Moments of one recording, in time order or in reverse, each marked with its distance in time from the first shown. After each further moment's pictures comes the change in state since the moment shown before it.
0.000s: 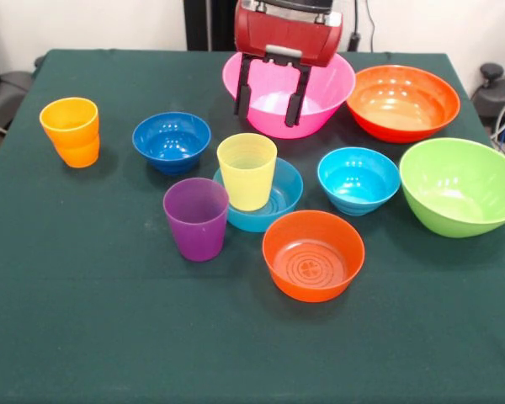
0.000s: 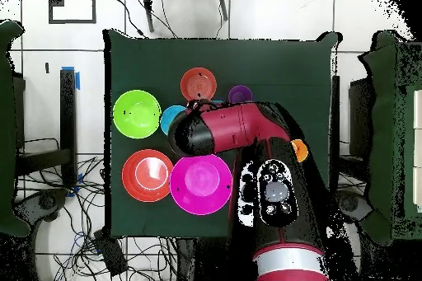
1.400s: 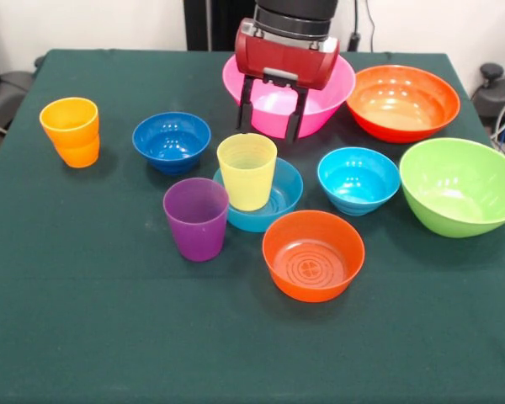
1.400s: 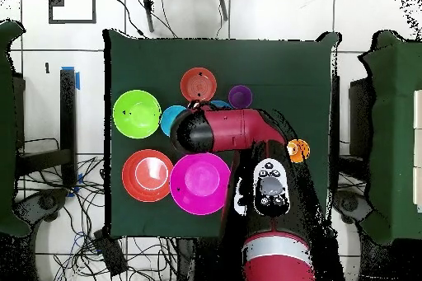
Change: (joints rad) arm 0.057 0.080 -0.107 -0.017 0.177 -0.055 0.000
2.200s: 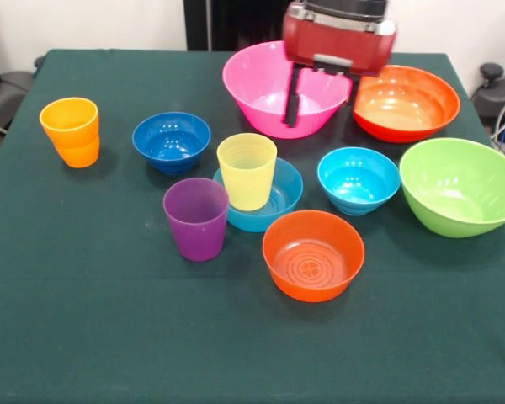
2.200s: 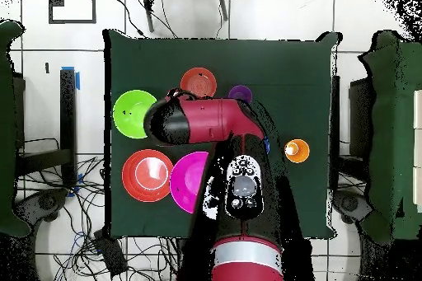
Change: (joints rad) arm 0.104 -0.016 -0.036 -0.054 0.098 0.041 0.000
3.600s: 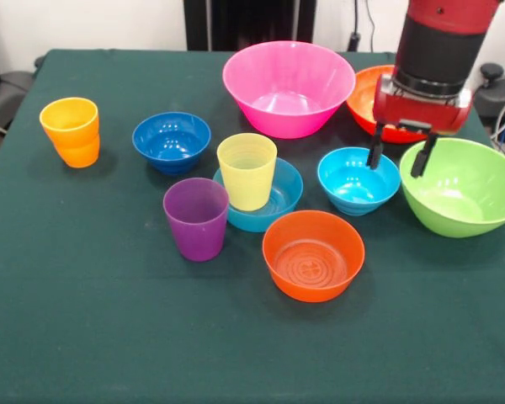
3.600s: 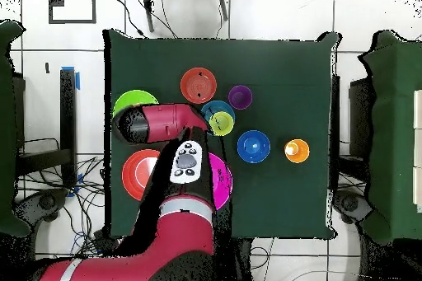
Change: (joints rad) arm 0.176 0.236 -0.066 -0.084 0.180 0.027 0.000
